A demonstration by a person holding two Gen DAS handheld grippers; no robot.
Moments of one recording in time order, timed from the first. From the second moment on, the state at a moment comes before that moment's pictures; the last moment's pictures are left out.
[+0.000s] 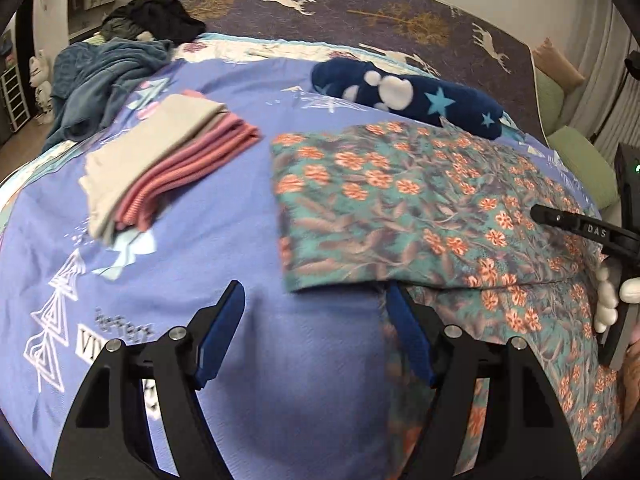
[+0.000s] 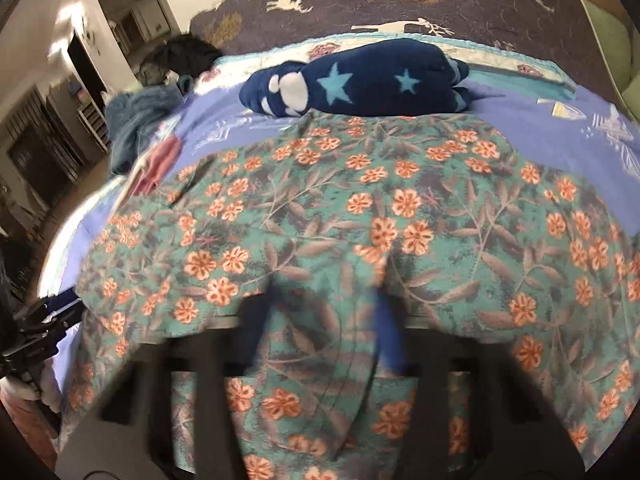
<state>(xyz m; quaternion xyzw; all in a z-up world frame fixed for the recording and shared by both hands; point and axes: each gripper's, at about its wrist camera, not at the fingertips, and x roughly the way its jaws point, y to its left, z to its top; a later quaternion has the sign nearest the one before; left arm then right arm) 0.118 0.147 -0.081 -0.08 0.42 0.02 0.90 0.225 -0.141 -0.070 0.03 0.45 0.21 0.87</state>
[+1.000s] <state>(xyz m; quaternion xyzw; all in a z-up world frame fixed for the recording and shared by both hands) 0.131 0.137 -0.087 -0.05 0.44 0.02 0.90 0.200 -0.288 -0.060 0.12 0.46 0.10 0.88</state>
